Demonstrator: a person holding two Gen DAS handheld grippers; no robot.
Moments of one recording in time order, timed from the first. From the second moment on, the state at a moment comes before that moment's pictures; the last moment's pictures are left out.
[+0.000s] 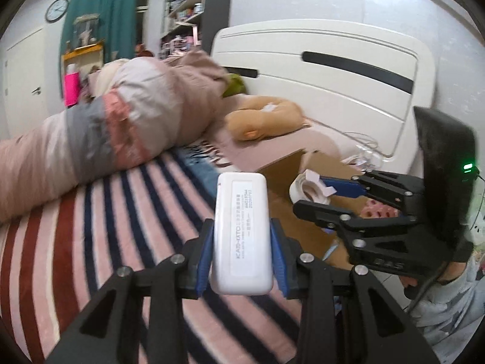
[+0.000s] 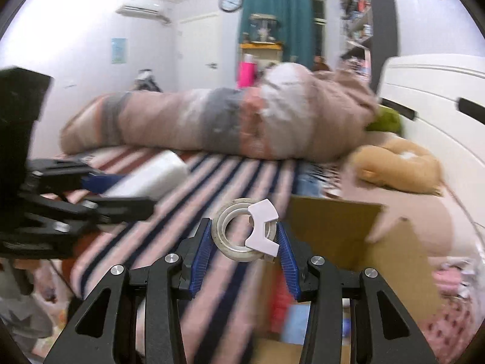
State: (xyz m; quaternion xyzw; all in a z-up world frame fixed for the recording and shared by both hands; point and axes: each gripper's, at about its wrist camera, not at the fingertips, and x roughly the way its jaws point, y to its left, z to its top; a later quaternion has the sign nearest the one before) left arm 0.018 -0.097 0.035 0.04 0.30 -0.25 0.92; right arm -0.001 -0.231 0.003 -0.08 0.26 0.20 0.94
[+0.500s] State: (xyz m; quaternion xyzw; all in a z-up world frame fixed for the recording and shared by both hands) left arm 0.077 -0.218 0.014 0.08 0.34 -0.31 0.88; right arm 0.035 -0.332 -0.022 -0.07 0.31 0.15 0.94
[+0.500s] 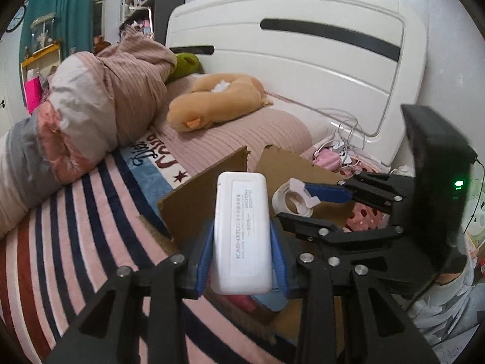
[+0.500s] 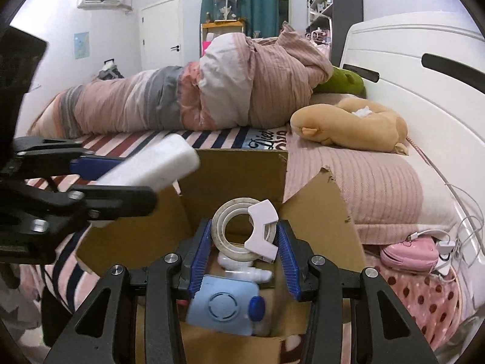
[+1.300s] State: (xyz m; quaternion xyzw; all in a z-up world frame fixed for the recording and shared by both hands) left arm 0.104 -0.216 -0.006 0.08 0.36 -0.29 0.88; right arm 0.053 -0.330 -0.036 -0.07 0.32 0.16 0.93
